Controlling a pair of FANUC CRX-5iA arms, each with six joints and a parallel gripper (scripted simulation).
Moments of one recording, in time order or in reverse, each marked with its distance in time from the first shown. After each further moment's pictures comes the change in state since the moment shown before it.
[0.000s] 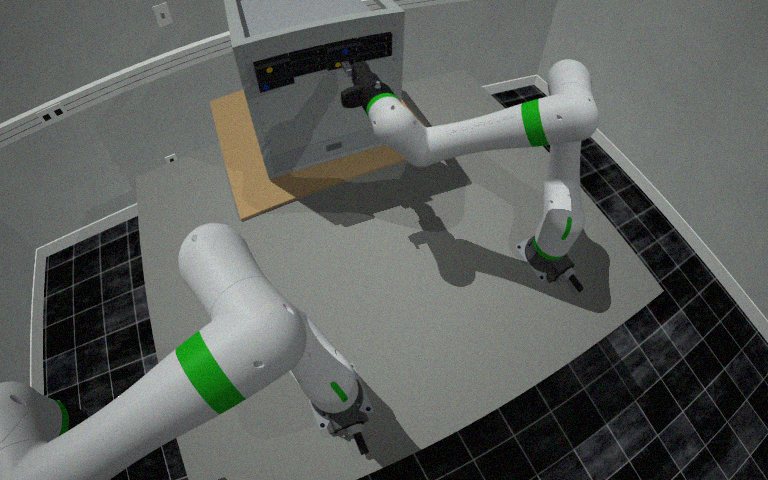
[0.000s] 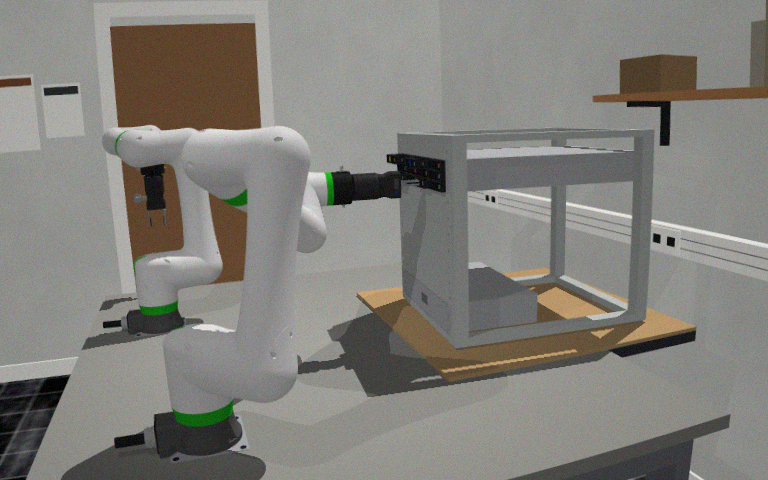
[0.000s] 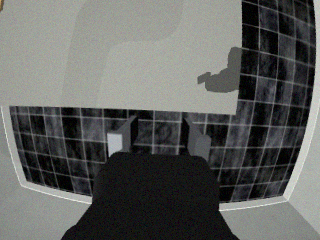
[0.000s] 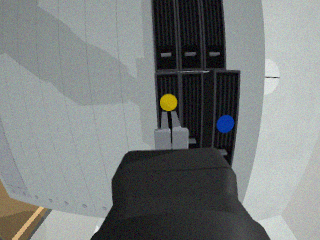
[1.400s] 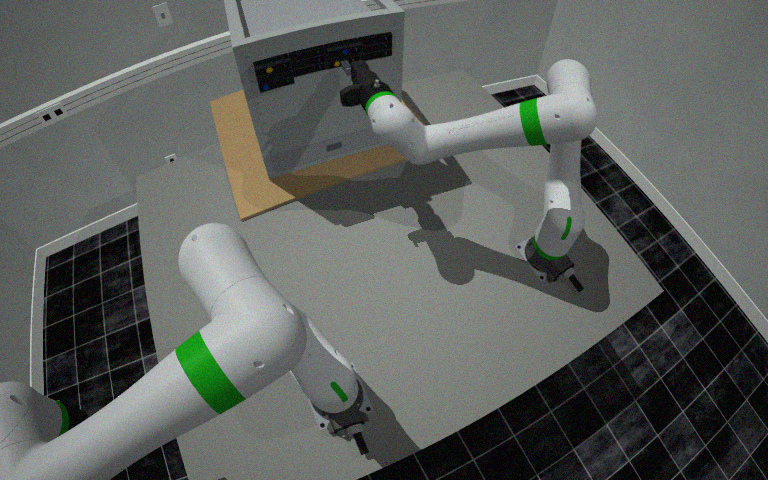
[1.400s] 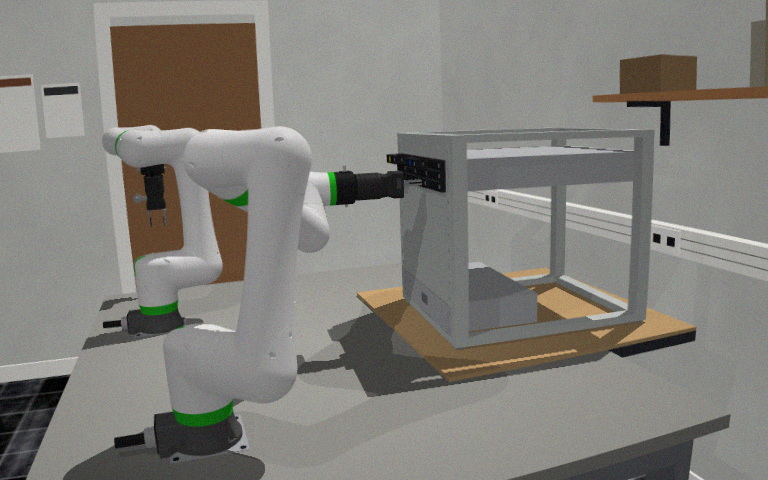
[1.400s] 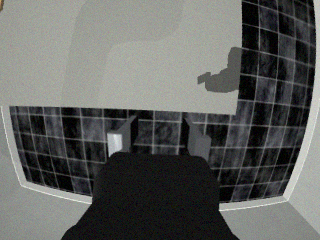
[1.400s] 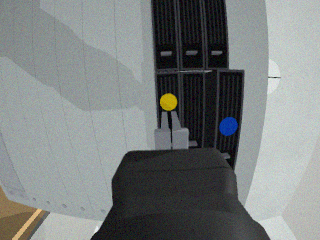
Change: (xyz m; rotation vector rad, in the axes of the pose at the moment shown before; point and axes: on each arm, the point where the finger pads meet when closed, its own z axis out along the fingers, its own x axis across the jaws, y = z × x) left arm 0.000 0.000 0.000 0.000 0.000 0.000; right arm 0.000 0.000 0.008 0.000 0.000 0.000
